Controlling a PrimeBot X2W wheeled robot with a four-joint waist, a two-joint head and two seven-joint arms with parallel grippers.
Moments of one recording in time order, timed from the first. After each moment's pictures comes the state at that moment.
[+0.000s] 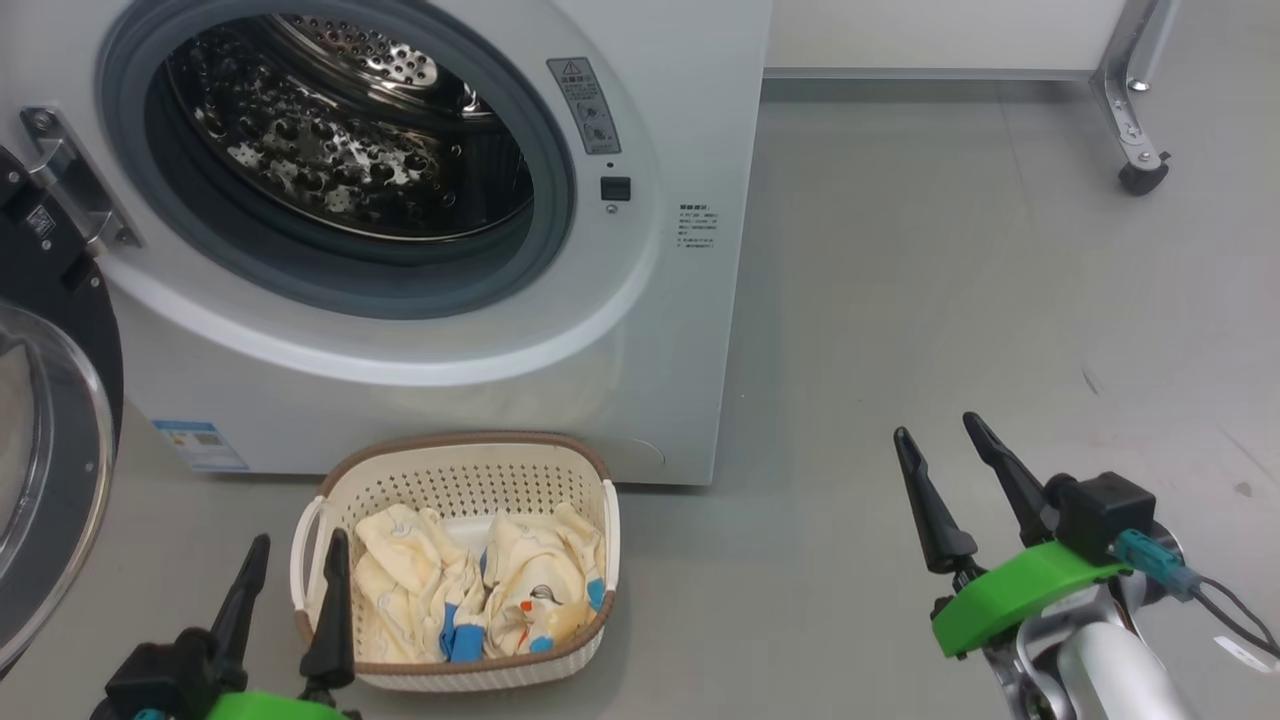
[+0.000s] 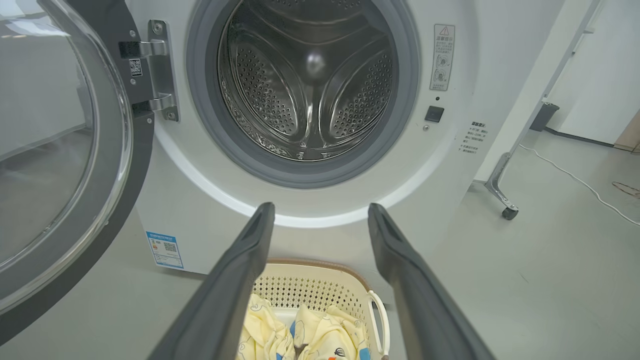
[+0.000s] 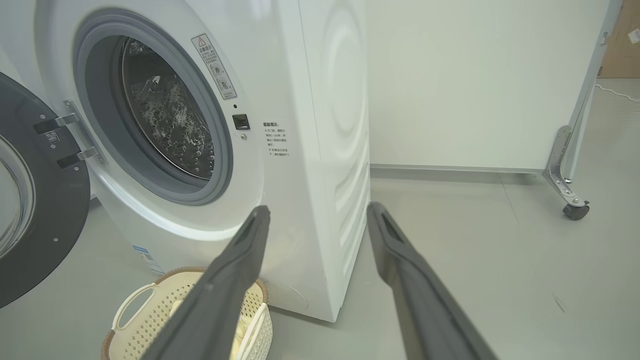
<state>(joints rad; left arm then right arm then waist) 0.02 0.15 -0.10 0.18 -0.33 -0.09 -0.25 -0.11 -0.07 0.16 0.29 0.22 0.13 -0.25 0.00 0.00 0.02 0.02</state>
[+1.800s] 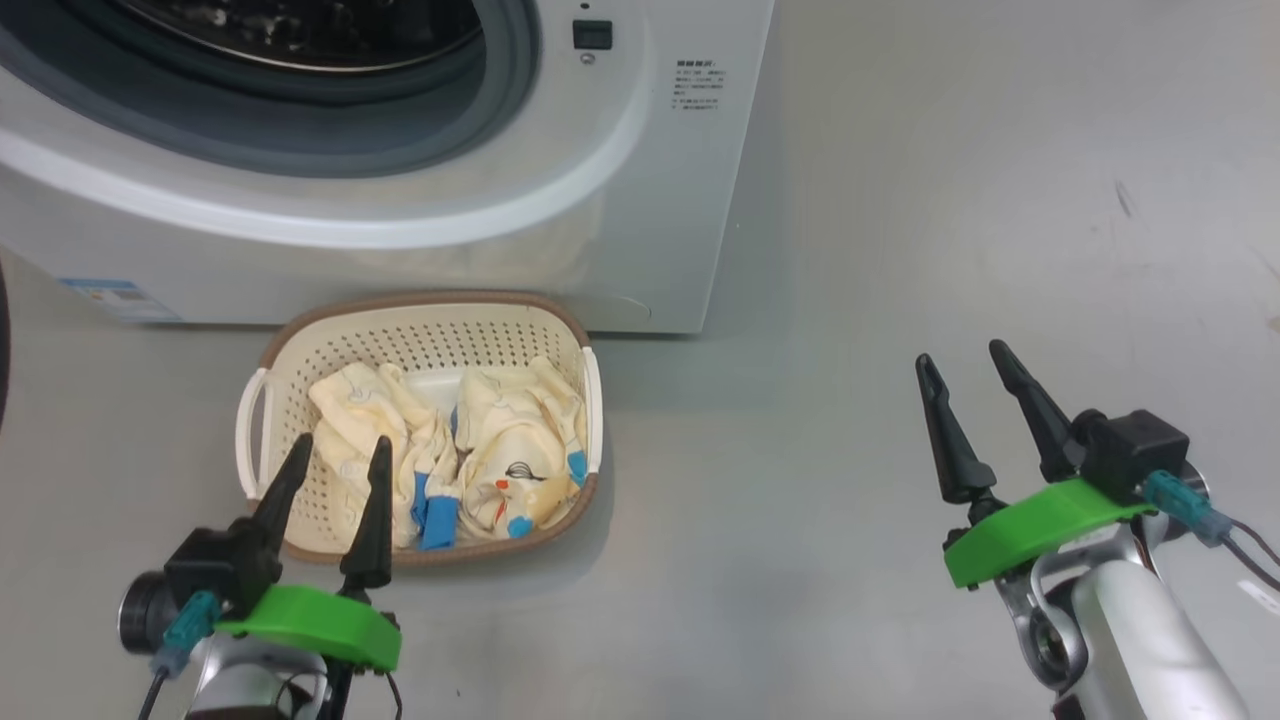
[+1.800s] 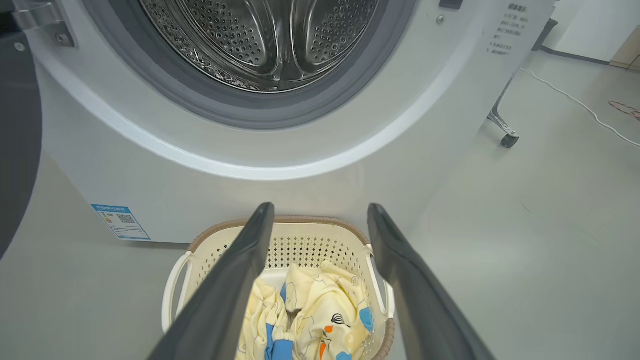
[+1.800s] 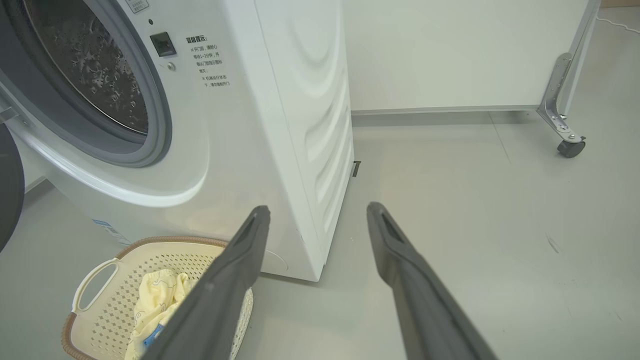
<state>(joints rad) -0.18 0.13 -0.15 0.31 -0.25 -0.12 -0.25 -0.19 -0.06 0.11 0.28 0.20 0.13 -0.25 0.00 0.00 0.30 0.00</state>
